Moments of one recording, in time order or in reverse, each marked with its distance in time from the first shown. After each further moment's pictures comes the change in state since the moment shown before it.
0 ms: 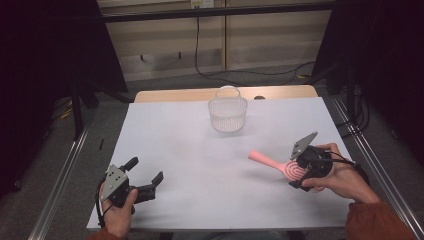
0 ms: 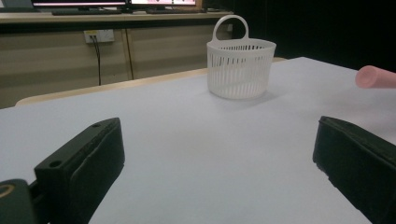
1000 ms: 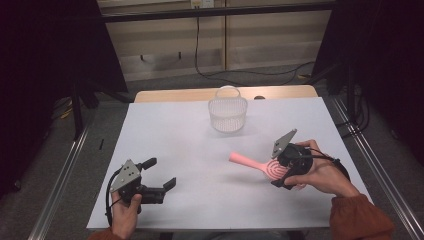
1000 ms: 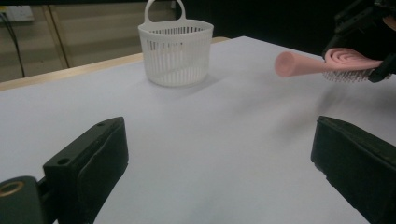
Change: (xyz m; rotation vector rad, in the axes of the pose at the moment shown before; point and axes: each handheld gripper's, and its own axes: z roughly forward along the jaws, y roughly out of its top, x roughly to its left) left arm -0.015 0.014 0.020 0.102 -0.247 0.030; right arm 0.013 0.044 0.010 -0.036 0.063 -0.079
